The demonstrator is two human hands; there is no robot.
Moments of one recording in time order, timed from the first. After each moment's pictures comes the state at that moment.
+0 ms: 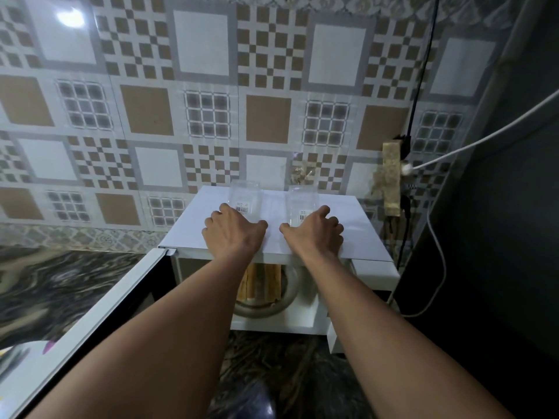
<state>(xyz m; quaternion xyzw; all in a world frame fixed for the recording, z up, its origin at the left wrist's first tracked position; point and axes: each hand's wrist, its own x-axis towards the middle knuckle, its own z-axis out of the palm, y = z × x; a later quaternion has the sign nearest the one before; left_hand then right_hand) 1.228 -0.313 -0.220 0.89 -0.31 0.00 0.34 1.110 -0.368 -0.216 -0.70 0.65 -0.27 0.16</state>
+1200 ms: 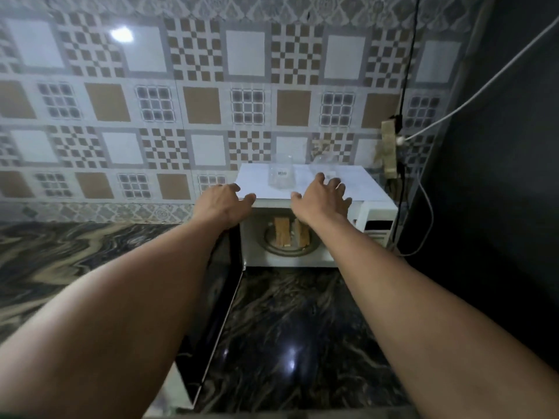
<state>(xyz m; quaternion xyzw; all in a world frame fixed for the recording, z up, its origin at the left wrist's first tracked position) 1.297 -0.094 -0.184 0.84 -0.51 0.00 0.20 1.114 -0.159 -0.172 -0.75 0.62 -0.20 0.10</state>
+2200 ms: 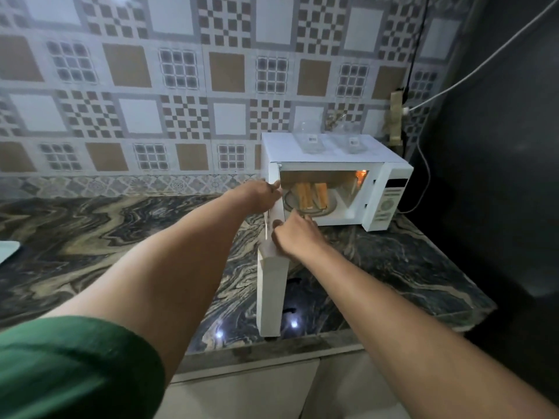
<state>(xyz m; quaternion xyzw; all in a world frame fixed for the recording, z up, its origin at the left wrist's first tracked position) 1.368 -0.032 -0.226 0.73 -0.67 -0.10 0.04 1.231 0.049 -0.237 -0.73 0.63 -0.14 0.25</state>
